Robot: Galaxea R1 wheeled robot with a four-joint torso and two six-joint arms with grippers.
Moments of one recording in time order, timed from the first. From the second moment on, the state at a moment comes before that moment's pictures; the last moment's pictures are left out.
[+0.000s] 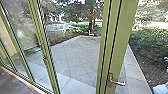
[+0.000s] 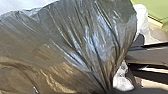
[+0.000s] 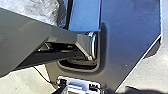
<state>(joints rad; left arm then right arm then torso) 1.55 2.94 -2.57 -0.14 -0.08 0.29 -1.62 3.01 -2.62 0.05 0.03 -0.17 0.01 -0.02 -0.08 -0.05</state>
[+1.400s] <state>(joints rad) 1.57 2.85 -2.40 -0.14 -0.08 0.28 -1.62 2.62 -1.97 0.05 0.07 -0.17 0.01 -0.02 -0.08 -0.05</state>
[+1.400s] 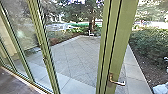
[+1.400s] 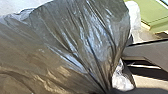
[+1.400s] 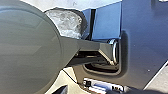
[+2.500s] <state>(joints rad) 1.57 2.88 -2.45 -0.14 -0.08 0.28 -1.65 2.16 -1.37 0.05 0.19 -0.17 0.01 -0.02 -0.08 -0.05</state>
